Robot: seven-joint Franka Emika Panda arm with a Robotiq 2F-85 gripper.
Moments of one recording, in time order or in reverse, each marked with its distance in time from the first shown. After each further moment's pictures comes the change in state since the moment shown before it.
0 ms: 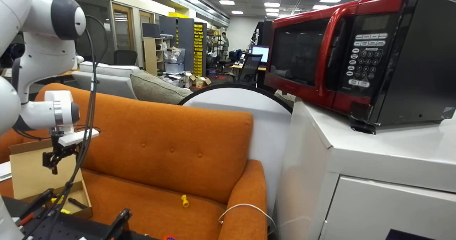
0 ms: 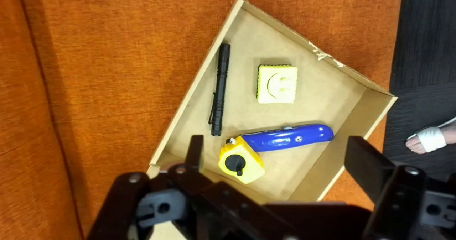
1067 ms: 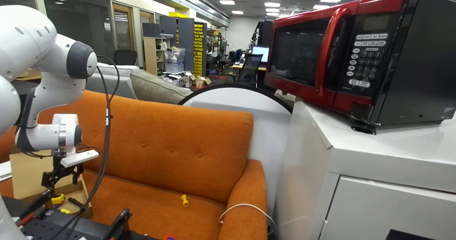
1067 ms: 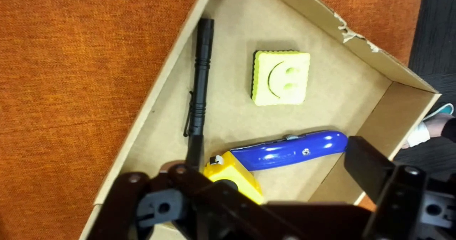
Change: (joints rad) arm -0.002 0.330 0.036 0.277 0.003 -0.033 -0.063
